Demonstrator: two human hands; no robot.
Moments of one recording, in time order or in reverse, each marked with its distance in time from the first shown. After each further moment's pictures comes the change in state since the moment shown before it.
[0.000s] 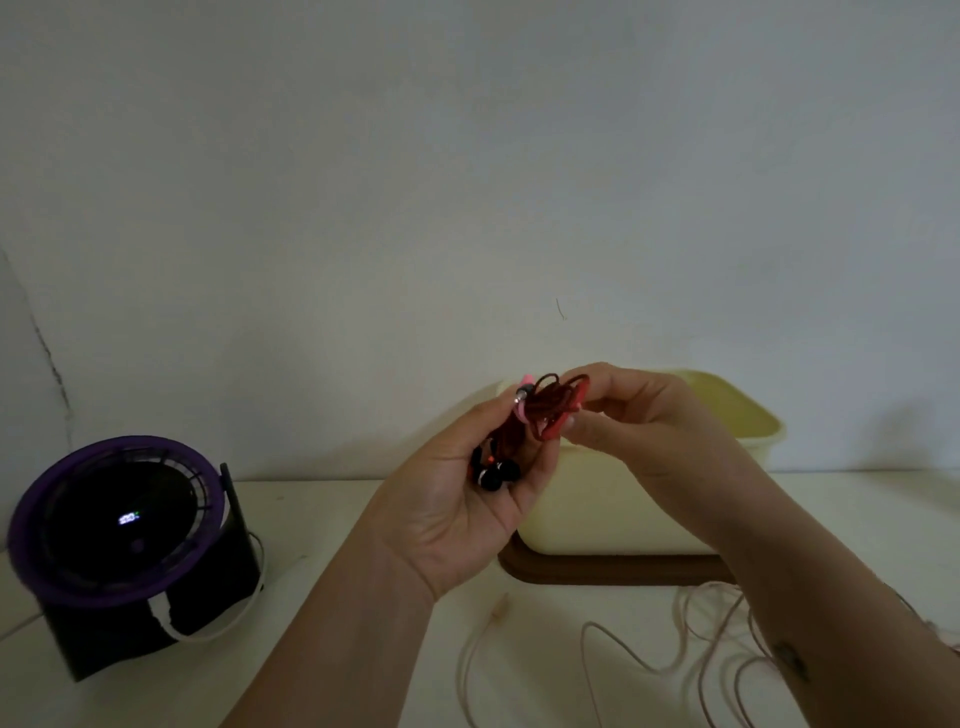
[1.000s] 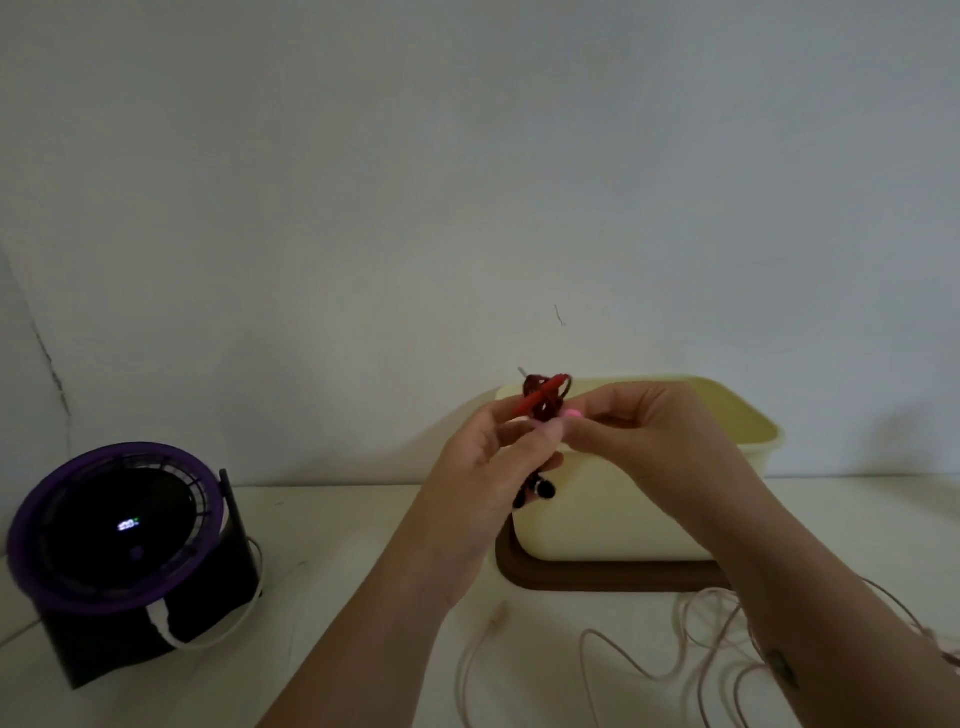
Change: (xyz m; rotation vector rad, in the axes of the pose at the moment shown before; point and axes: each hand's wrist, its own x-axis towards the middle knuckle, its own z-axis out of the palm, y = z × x) left_hand 0.014 -0.014 -0.020 0.851 -0.007 0.312; right_hand -0.003 -0.012 0.004 -0.174 0.163 0.177
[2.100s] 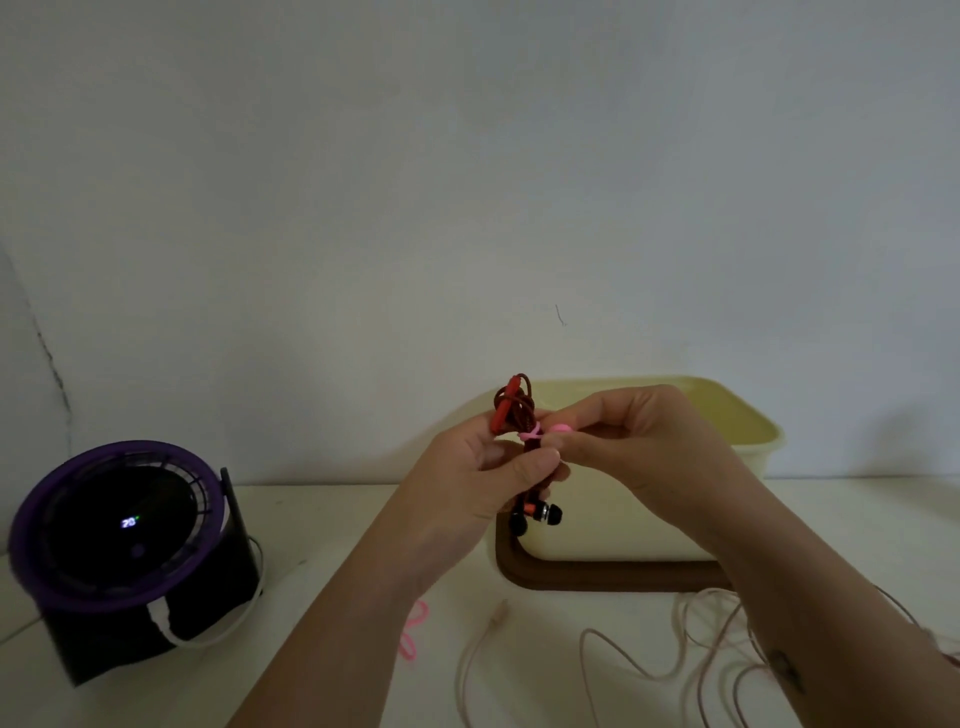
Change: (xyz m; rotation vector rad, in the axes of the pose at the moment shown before) left_hand 0.002 0.004 -0.014 0.084 -0.128 0.048; right_hand 0.003 0.004 0.000 0.025 -0.117 -0.005
